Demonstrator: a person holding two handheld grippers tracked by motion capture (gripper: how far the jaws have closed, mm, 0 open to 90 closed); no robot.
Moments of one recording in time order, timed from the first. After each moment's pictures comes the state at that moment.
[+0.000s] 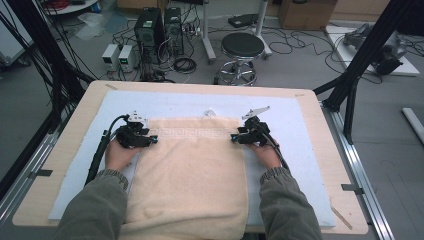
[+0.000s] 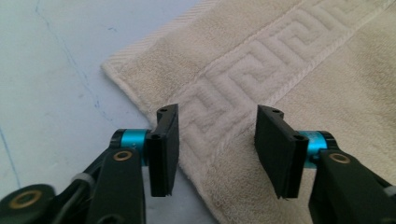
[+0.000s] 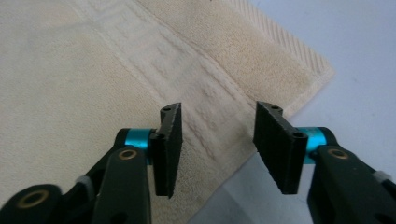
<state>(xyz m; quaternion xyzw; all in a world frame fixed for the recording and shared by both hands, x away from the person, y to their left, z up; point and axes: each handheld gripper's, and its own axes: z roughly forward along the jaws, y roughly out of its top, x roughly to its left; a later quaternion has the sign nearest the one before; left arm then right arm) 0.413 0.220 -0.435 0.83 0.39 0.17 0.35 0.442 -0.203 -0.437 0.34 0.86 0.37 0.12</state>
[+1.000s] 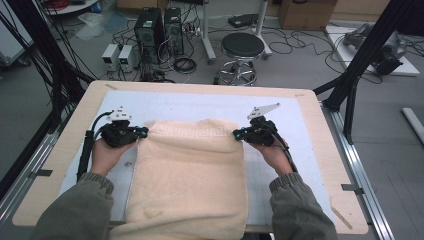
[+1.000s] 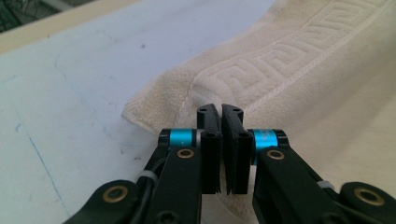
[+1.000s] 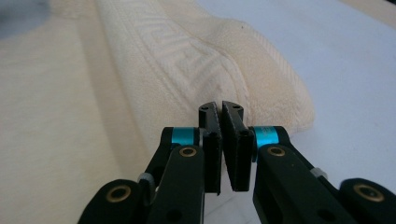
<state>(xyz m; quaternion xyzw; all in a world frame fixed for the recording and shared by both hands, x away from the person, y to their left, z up) 0.365 0.247 -0.378 0.81 0.34 0.17 0.44 0.399 -0.212 -0.376 0.26 0.86 0.42 0.08</state>
